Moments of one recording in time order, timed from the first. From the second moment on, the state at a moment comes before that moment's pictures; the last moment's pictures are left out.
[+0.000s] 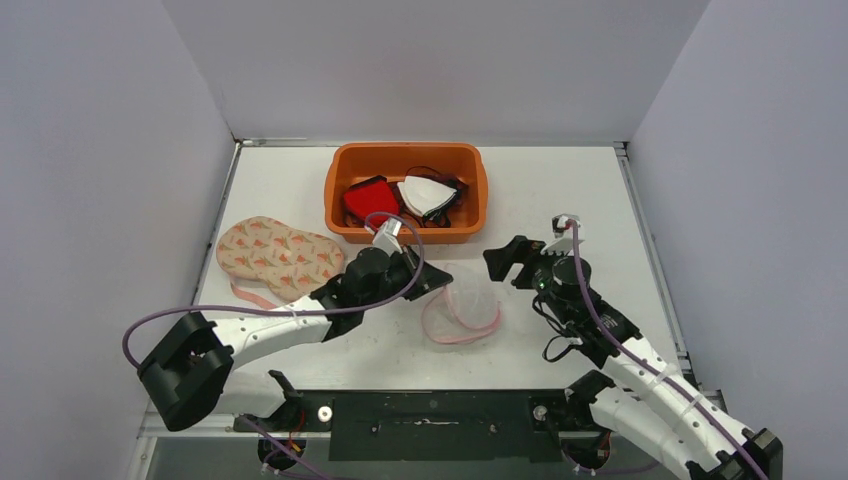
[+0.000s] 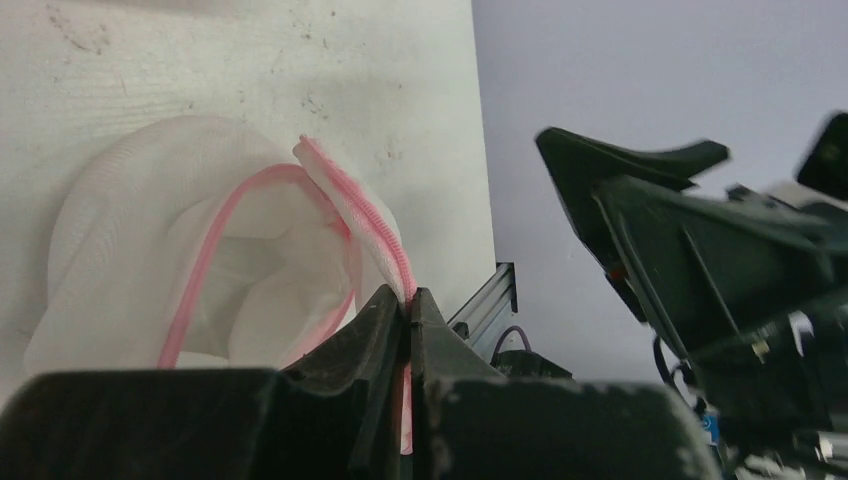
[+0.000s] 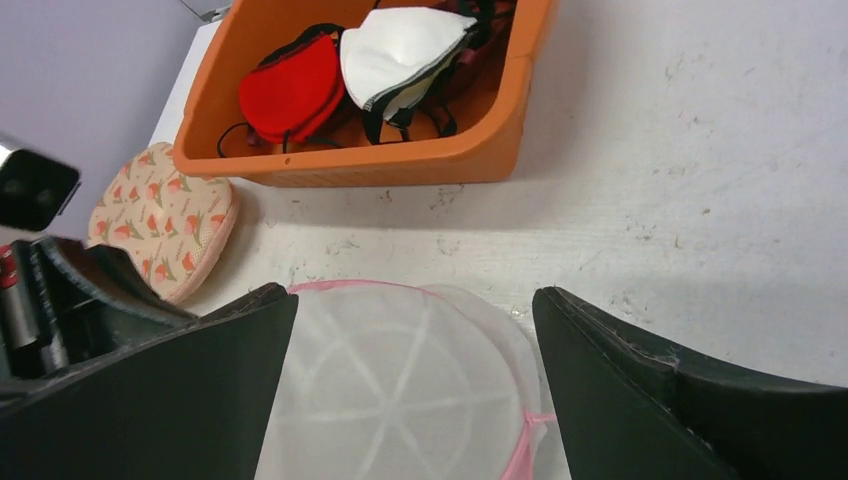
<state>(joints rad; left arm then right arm) -0.86 1.33 0.69 0.30 0.05 -1.19 0.64 0.73 0.57 -0.10 0.25 0.54</state>
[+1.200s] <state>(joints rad) -0.88 1.46 0.27 1.03 0.11 -1.08 0.30 1.03 0.14 0.34 -0.43 0.81</state>
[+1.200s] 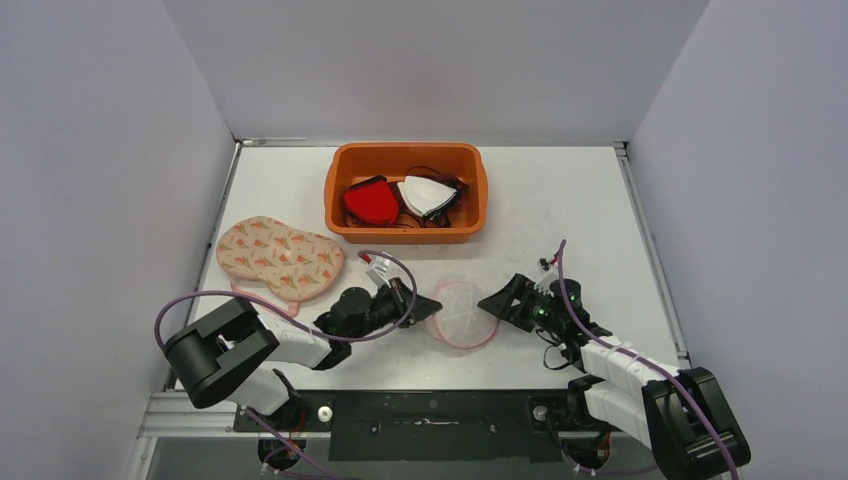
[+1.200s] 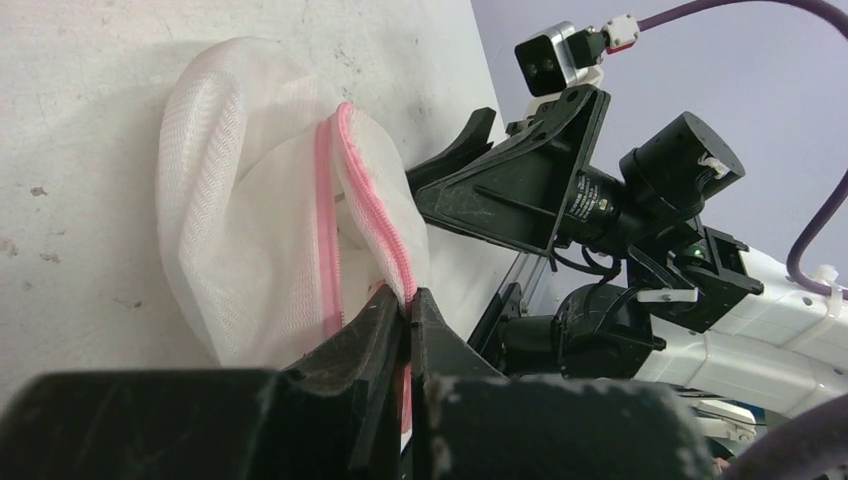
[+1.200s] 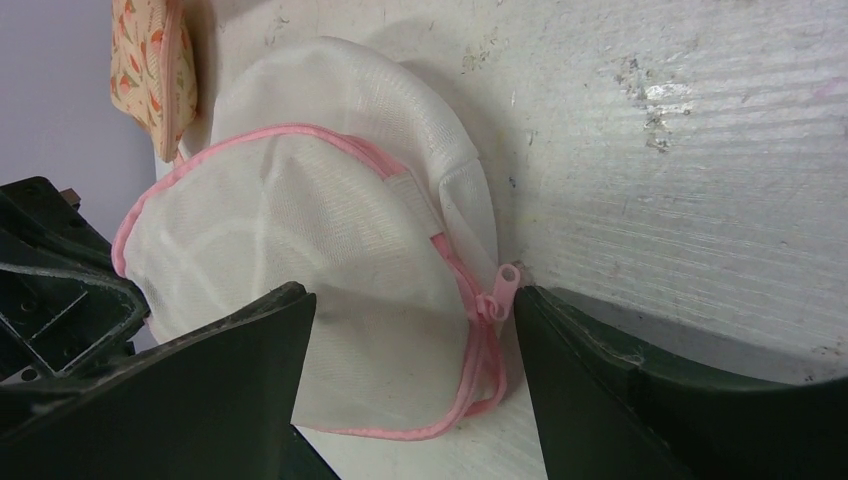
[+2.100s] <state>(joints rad) -0.91 1.01 0.37 0.24 -0.06 -0.90 0.31 1.00 0.13 0.33 -0.47 0.74</state>
